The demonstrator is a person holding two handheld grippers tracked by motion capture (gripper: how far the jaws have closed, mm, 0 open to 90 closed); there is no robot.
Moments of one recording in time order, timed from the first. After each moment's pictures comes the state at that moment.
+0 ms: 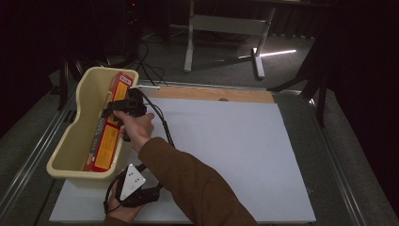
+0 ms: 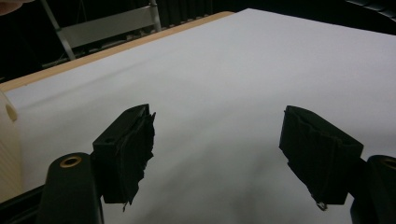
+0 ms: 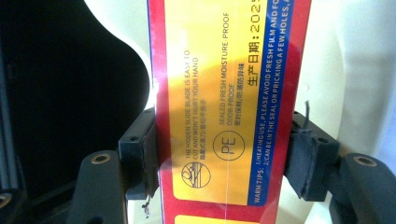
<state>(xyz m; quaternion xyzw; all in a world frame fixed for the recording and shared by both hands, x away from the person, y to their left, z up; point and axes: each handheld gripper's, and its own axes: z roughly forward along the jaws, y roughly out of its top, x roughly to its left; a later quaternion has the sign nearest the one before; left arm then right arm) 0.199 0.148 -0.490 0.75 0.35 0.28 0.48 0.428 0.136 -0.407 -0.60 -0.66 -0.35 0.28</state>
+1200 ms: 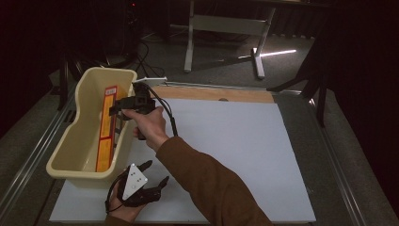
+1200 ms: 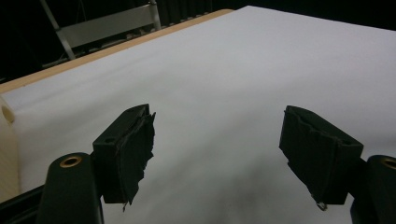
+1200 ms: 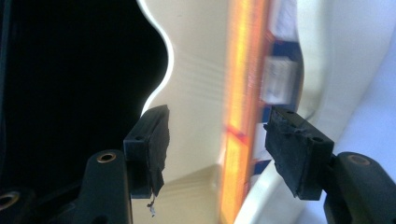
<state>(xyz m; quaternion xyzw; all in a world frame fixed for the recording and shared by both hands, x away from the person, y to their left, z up) 0.201 0.144 -0.491 0.75 0.35 0.28 0.48 0.420 0.104 -0.375 -0.52 -0.73 -0.39 0.23</state>
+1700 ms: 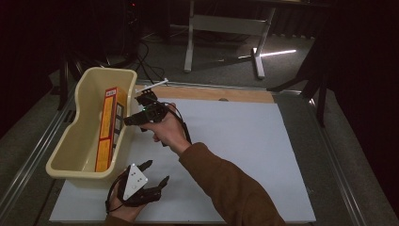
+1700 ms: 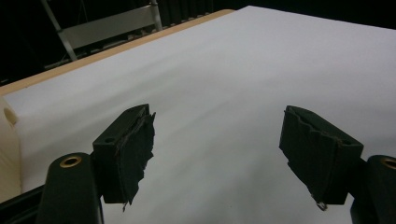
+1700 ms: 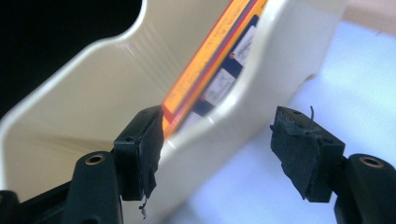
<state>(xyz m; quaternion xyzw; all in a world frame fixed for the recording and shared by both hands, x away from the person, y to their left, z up) 0.201 0.144 -0.491 0.75 0.35 0.29 0.48 0.393 0.070 -0.375 -0.34 -0.85 -0.41 0.02</state>
